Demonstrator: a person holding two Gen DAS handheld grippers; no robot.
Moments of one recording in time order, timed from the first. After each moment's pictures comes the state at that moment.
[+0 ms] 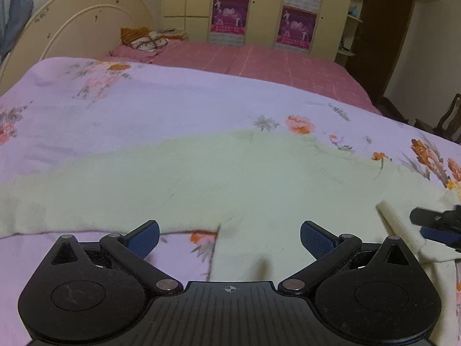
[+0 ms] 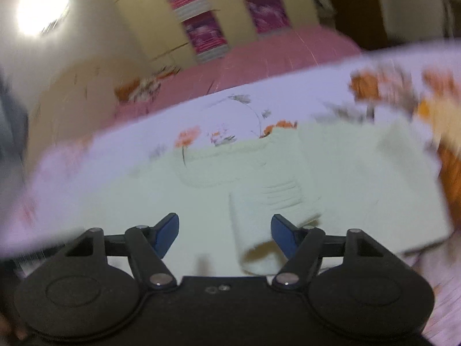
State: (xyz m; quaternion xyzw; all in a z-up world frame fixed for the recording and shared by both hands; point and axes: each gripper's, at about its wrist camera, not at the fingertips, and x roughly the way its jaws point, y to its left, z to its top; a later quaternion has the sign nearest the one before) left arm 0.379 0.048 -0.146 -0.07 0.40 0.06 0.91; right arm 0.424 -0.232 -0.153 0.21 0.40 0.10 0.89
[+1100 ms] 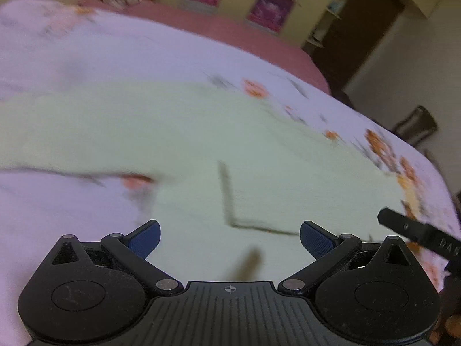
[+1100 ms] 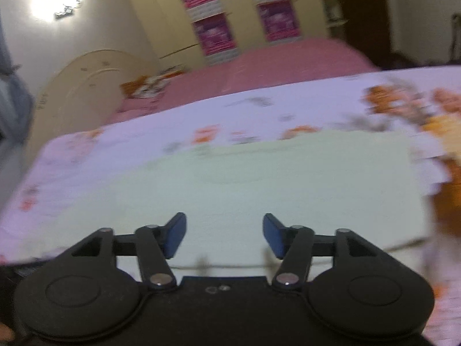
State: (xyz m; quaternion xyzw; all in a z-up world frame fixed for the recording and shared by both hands) left arm 0.381 0.033 -0.181 -0.18 0.45 -0.05 0.87; right arm 0.390 -0.215 -0.138 0.10 0.37 0.08 0.92
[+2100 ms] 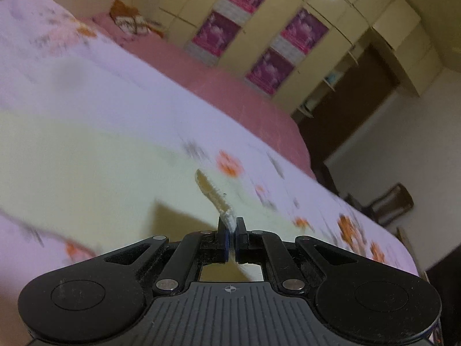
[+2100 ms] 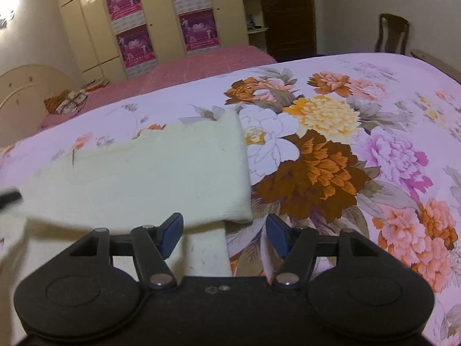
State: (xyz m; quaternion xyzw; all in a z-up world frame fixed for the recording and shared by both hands) left arm 0.427 0.037 -0.168 -0.29 0.31 -0.03 0.90; right arm 0.362 -0.306 -0.175 0.09 0.37 -0.04 0.93
